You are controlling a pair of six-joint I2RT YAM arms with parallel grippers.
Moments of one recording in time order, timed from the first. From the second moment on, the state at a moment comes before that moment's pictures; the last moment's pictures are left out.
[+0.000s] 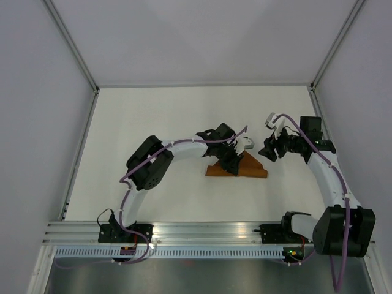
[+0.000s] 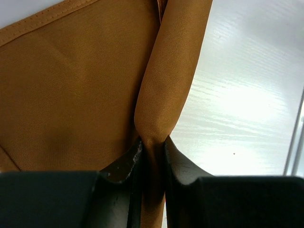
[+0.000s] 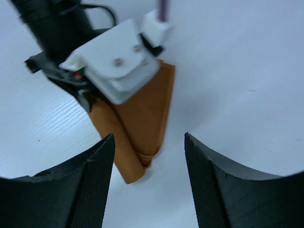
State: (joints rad) left arm -0.87 2.16 1.50 -0.30 0.57 0.18; right arm -0.11 1.21 0.93 -0.61 -0.79 -0.73
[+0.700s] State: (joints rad) left arm -0.76 2.31 1.67 -0.60 0.90 0.11; right arm 0.43 1.20 0.56 -0.29 -0.43 -0.82
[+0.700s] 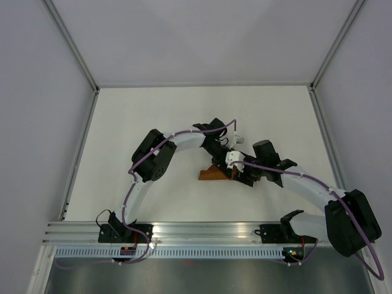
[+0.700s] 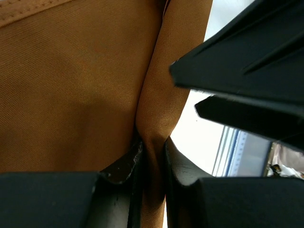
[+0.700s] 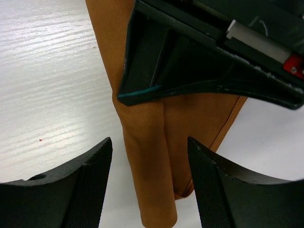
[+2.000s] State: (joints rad) left arm -0.69 2.34 1.66 -0.62 1.00 -0.03; right arm 0.57 1.40 0.61 -0.22 -0.36 -0.85
